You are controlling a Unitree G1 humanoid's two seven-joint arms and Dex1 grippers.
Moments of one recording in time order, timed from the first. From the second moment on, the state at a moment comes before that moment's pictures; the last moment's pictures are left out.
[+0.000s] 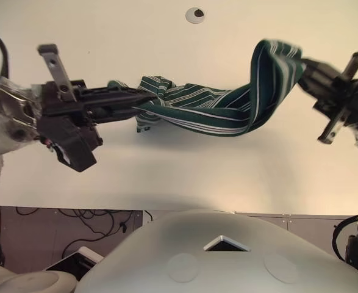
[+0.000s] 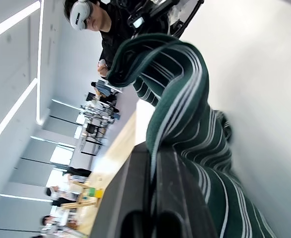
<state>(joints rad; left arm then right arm) 0.01 1.10 0.17 -0.57 -0.42 -0.37 -0.95 0.03 -0.73 -0.22 -0.44 0.74 0.00 0.93</state>
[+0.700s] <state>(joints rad) -0.09 1.13 0.50 -0.60 -1.17 0.10 -1.45 -0.10 -0.76 -0.29 -0.45 0.82 -0.01 1.25</state>
